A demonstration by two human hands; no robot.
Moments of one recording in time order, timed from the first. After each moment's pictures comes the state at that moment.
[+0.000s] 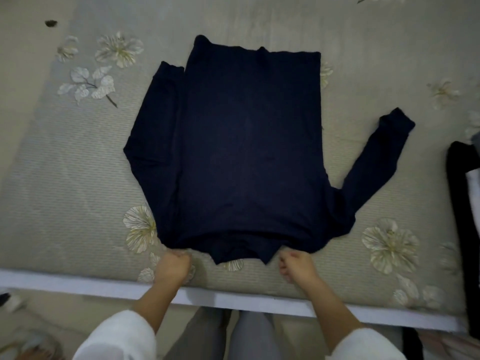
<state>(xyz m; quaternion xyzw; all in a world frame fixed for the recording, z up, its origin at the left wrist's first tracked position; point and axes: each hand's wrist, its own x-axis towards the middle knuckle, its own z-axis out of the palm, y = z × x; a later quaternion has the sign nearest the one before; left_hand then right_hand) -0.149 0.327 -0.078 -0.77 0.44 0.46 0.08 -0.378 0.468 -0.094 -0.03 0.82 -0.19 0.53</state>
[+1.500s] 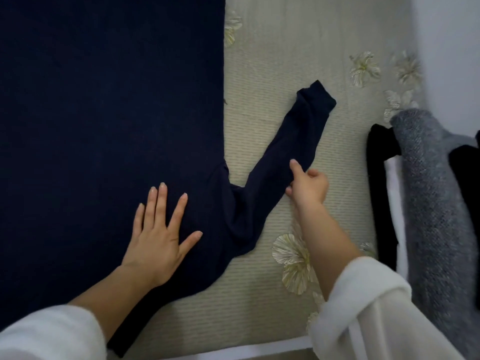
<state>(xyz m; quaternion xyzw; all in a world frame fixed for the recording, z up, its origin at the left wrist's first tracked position) -0.382 0.373 -0.170 -0.38 0.89 0.21 0.15 -0.663 0.443 -0.140 0.13 0.84 -0.46 0.24</state>
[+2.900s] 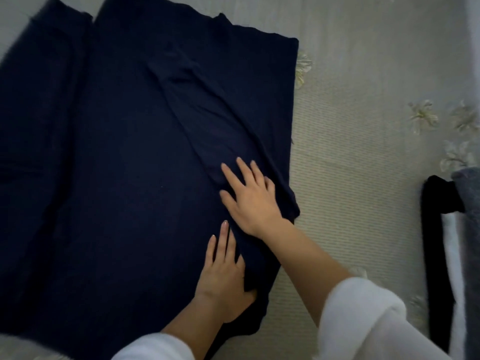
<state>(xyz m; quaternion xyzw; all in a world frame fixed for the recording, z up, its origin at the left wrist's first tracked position) -0.385 0.354 -0.149 -0.27 0.88 0.28 0.27 -0.515 0.294 -0.128 -0.55 0.78 0.05 0.28</state>
